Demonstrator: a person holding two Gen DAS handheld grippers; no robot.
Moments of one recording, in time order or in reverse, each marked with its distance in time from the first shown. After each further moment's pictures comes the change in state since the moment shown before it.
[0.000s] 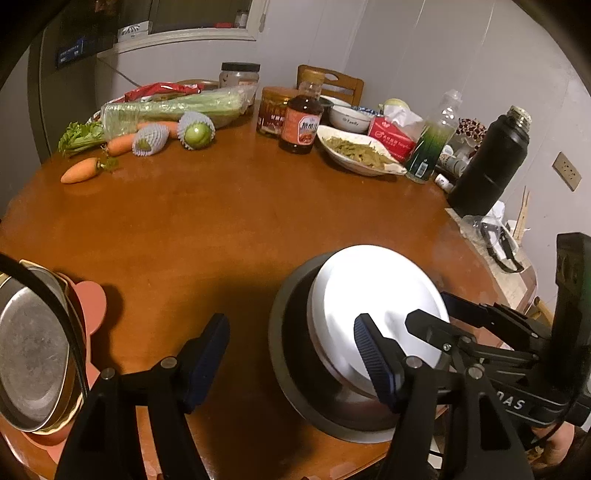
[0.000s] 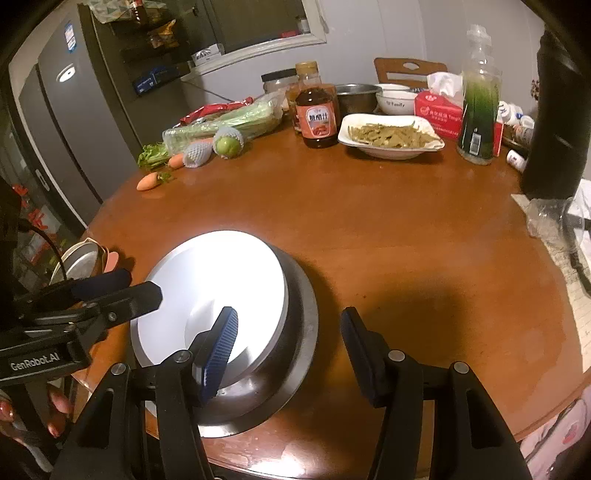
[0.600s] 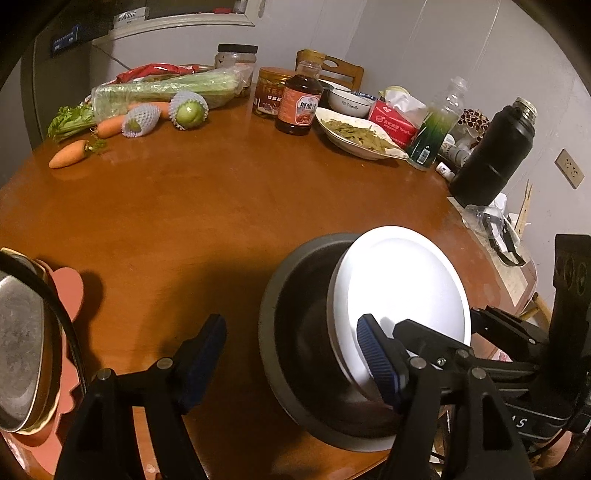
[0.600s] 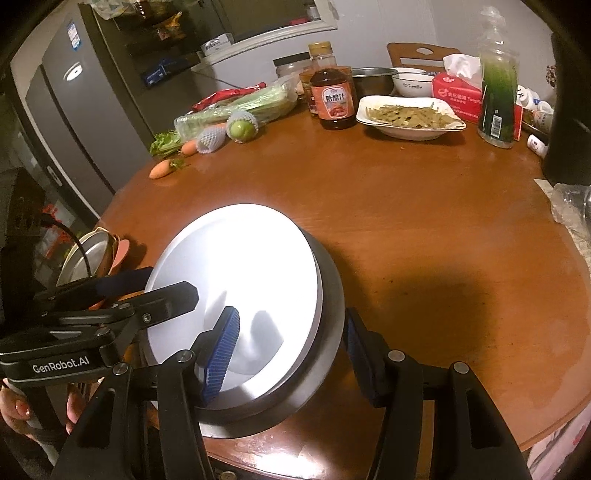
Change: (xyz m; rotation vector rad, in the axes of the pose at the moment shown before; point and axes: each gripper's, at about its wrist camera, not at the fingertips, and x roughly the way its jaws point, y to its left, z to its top) left arm 0.019 0.000 -0.003 -0.013 0.051 -0.030; right arm 0.014 0.002 -0.005 0.005 0.045 0.077
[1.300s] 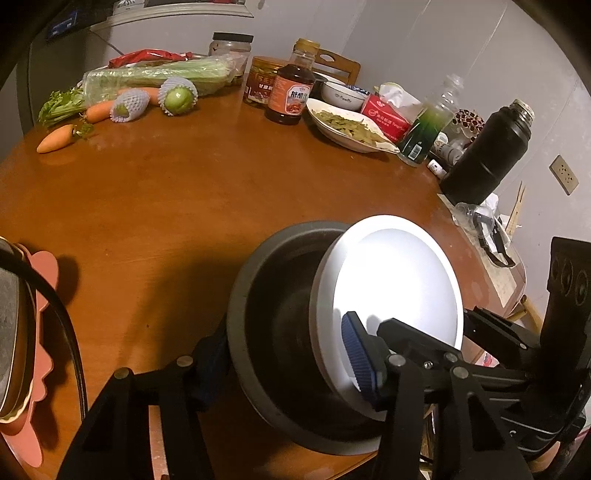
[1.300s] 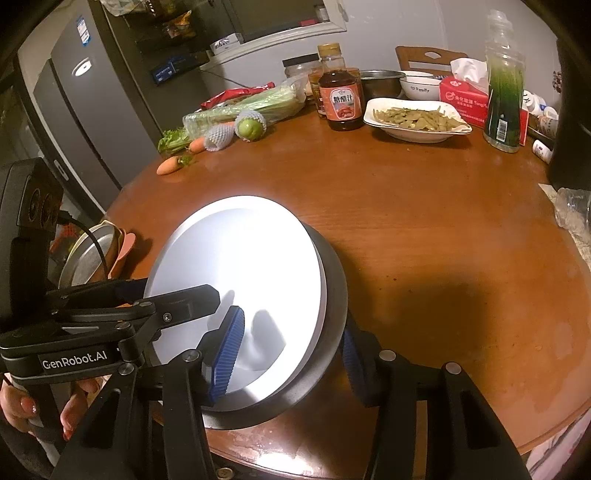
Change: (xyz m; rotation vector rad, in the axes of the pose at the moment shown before) left arm 0.008 -0.005 -0.004 -0.030 0.026 -0.052; right arm -0.002 0.002 -0.004 -0.028 -0.007 0.014
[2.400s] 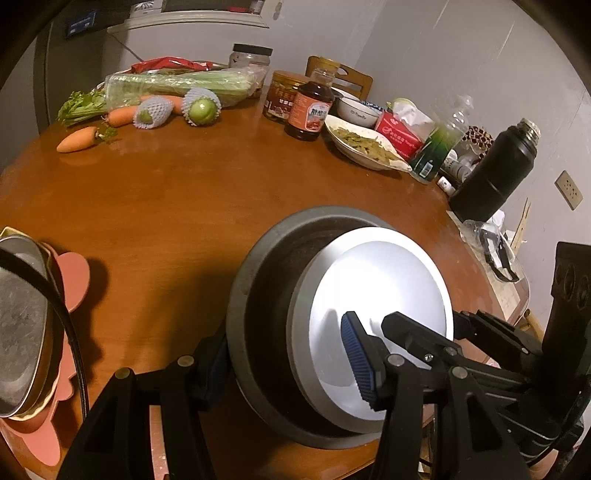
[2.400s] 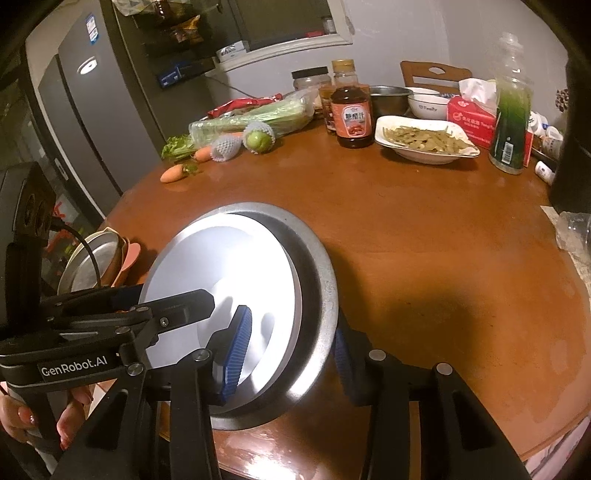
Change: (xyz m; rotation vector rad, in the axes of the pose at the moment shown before) left arm -0.017 0.016 0.002 -0.033 -0.048 0.026; right arm 0.003 0.019 0.012 -0.029 -0.036 -0.020
